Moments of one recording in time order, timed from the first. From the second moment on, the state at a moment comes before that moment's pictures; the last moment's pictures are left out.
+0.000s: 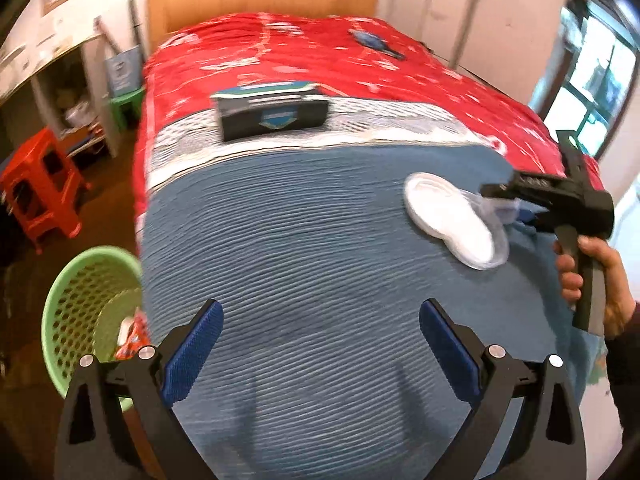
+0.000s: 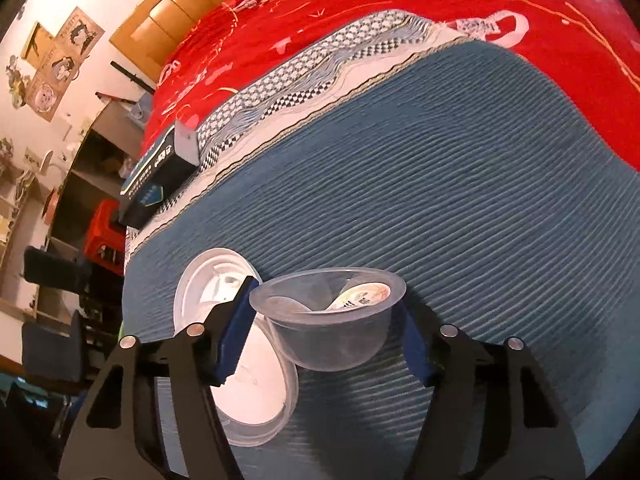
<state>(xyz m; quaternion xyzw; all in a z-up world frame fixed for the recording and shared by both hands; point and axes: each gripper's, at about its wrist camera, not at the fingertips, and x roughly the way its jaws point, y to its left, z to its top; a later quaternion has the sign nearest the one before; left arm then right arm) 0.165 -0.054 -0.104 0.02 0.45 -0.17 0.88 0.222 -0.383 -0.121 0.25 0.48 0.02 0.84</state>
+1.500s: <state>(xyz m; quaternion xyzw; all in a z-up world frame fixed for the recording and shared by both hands) 0.228 -0.252 -0.153 0.23 0.42 -0.35 0.80 0.163 -0.424 -0.078 0.22 0.43 0.05 0.87</state>
